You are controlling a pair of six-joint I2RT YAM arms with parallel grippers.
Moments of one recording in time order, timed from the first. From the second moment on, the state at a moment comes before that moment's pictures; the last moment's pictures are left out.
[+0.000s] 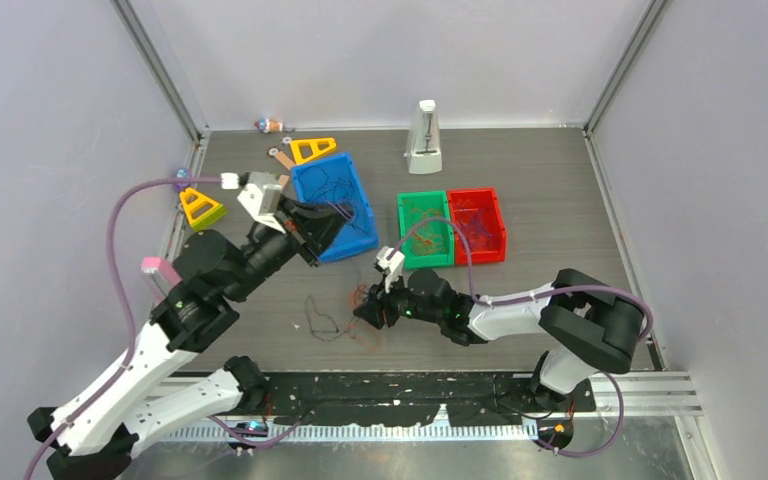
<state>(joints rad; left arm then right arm) -0.82 0.76 0.98 -0.04 0.07 -0.30 1.05 1.57 0.56 0.72 -0.16 0.32</state>
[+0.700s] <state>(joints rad) -0.84 0.61 0.96 -0.39 -0.49 -0.13 0.86 0.87 0.41 0.03 0.46 0.70</state>
